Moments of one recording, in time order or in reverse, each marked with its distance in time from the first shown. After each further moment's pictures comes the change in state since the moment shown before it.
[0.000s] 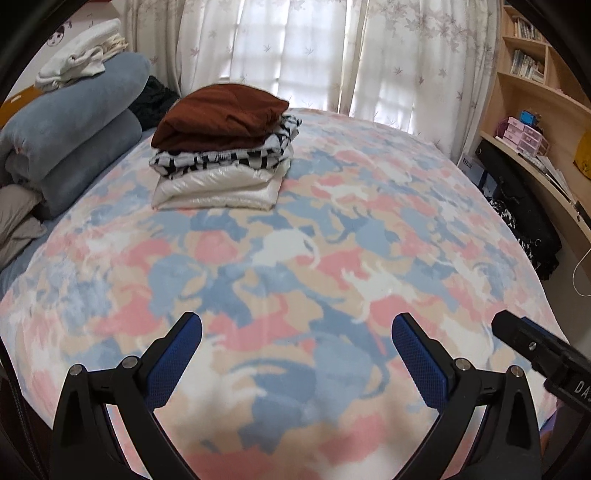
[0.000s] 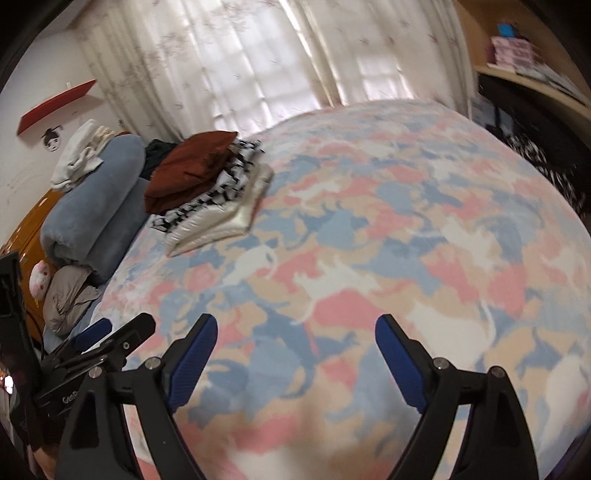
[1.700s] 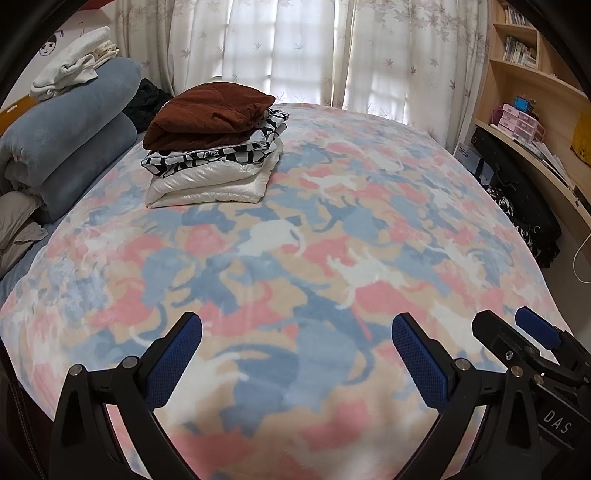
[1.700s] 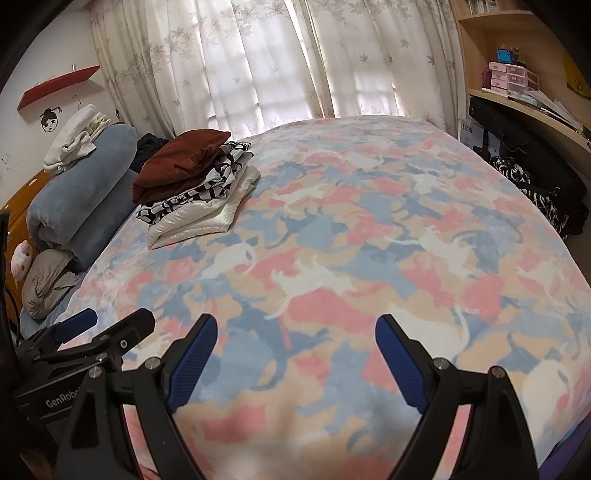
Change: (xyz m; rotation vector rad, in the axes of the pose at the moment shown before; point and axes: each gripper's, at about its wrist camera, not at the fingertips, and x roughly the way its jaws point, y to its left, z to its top) left arm -0.008 -0.030 -0.011 0.051 0.003 0.014; right arm -0.012 0.001 -0.010 -0.085 -0.060 -0.072
